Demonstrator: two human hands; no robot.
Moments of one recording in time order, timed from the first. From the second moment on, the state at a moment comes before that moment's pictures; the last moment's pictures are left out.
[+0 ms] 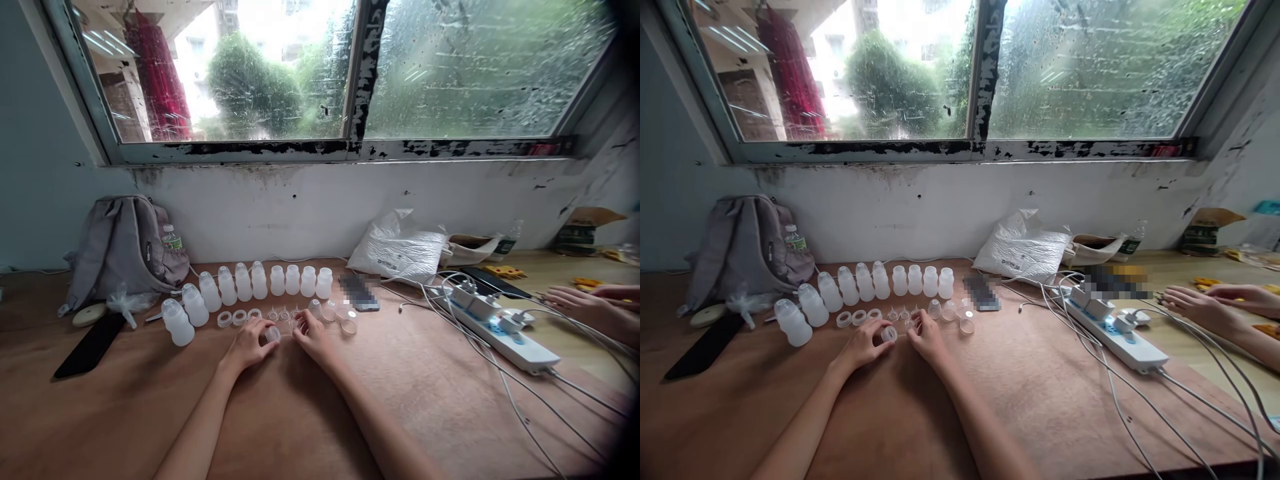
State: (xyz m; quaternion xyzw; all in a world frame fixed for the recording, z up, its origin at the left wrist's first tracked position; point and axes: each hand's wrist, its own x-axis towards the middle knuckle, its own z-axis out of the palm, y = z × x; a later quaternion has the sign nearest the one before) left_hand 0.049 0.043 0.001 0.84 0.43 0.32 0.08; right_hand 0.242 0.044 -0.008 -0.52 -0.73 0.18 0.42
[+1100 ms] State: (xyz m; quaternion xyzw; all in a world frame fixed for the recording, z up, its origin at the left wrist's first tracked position) left_hand 0.009 0.057 -0.004 0.79 0.54 0.27 -0.02; right_hand 0.253 0.055 -0.025 -0.58 -0.73 0.07 0.35
